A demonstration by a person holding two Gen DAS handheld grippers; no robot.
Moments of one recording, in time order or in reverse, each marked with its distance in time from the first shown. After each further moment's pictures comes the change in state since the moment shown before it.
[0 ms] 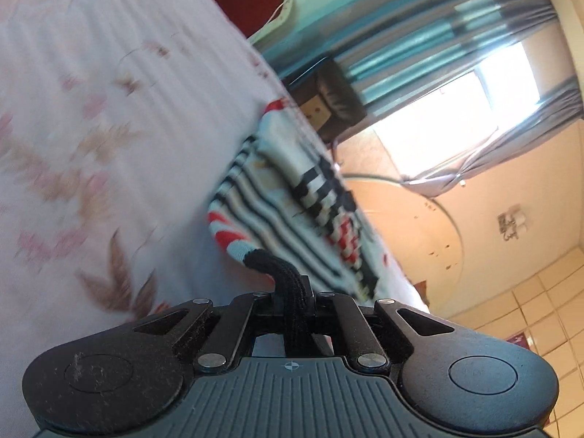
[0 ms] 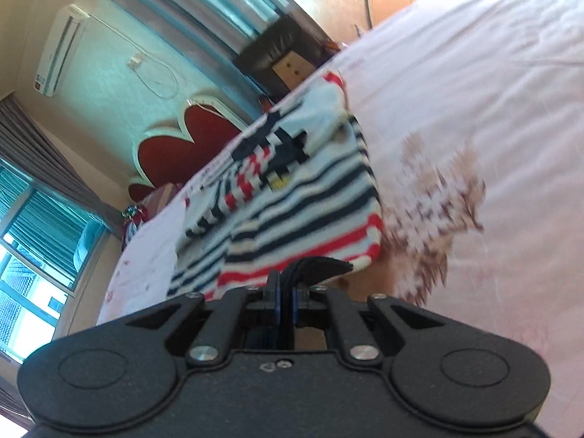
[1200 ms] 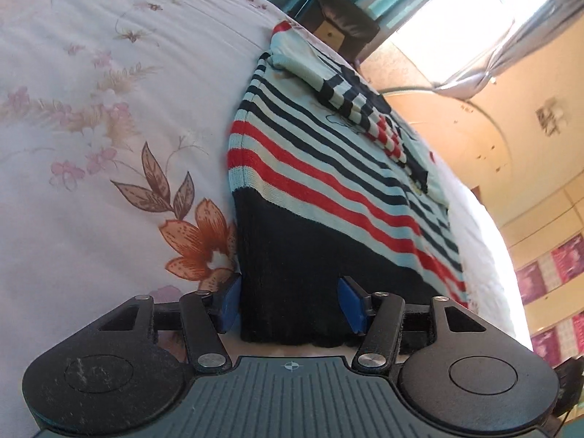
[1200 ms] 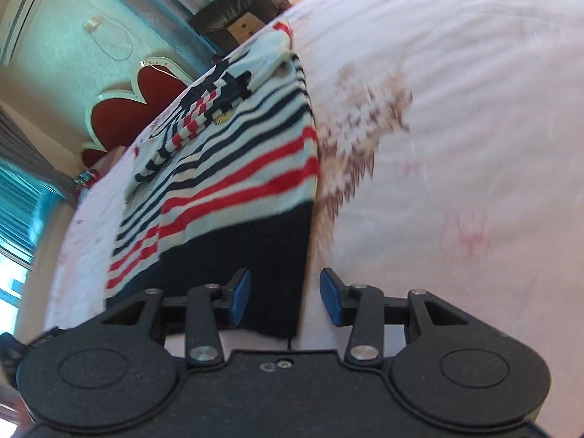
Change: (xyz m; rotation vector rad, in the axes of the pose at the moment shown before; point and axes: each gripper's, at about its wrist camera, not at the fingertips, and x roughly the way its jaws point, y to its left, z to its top) left arm -0.007 0.006 -0.051 0.210 0.223 0.178; right arm -0.010 -0.024 -0.056 0.052 0.151 -0.153
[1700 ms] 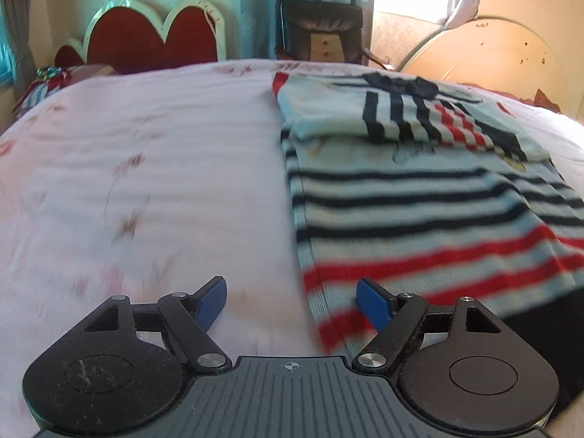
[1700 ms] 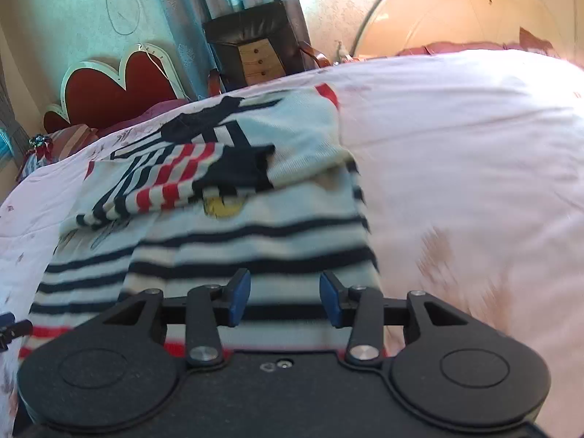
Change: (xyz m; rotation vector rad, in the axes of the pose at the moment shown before) left arm 0.042 -0.034 0.080 0.515 -0.075 0.398; right arm 0.092 0.082 0.099 -0.331 -0.137 -0.262
